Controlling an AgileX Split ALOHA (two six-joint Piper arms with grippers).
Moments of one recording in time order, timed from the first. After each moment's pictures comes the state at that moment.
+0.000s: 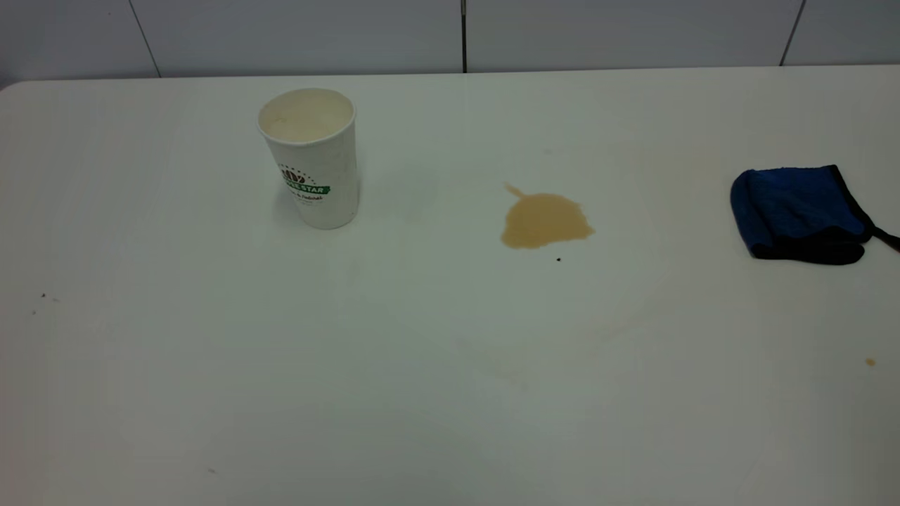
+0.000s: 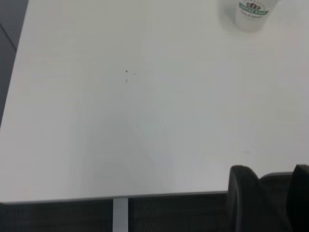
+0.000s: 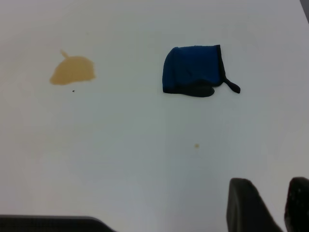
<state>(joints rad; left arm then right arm) 0.02 -0.02 -0.50 -0.06 1.15 0.08 -0.06 -0.02 -0.47 0.02 1.12 0.00</state>
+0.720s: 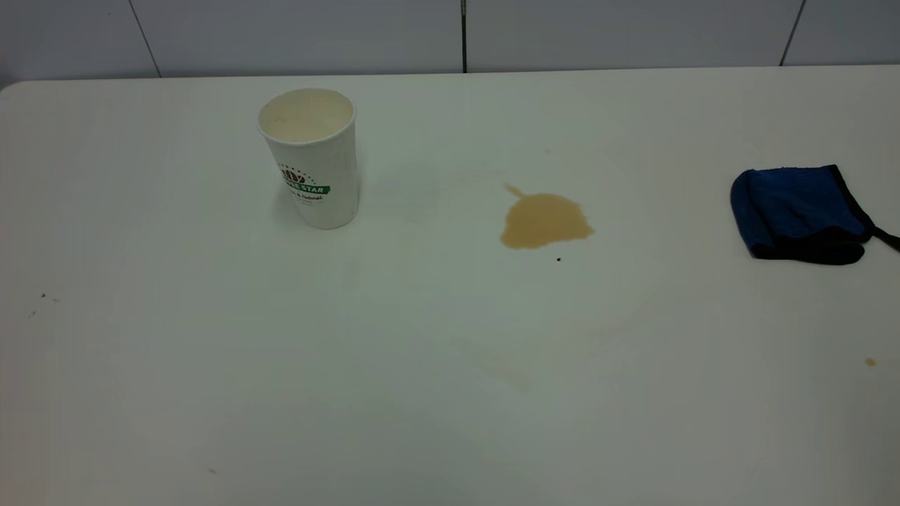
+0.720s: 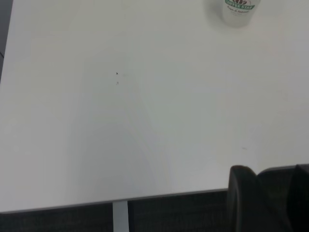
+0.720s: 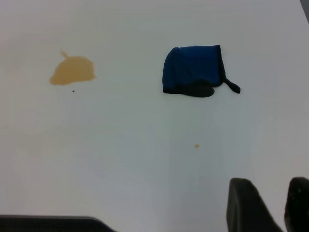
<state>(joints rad) -0.02 -0.02 -0.49 -0.05 1.14 0.07 -0.06 -0.02 -0.47 0.02 1.12 0.00</state>
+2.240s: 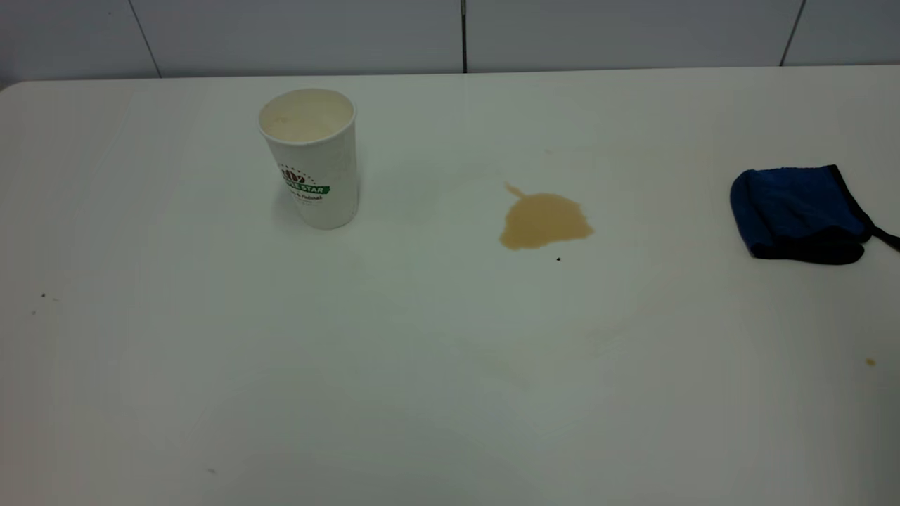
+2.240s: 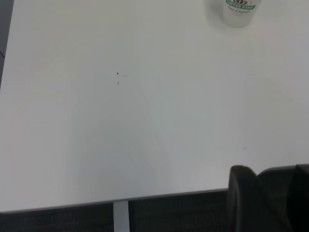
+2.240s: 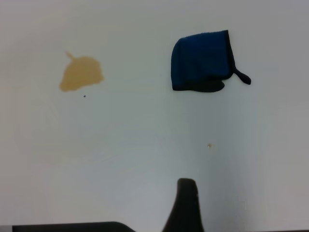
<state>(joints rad) -0.02 -0.02 -0.49 -0.05 1.14 0.08 -0.06 0.68 -0.82 0.05 1.02 0.06</state>
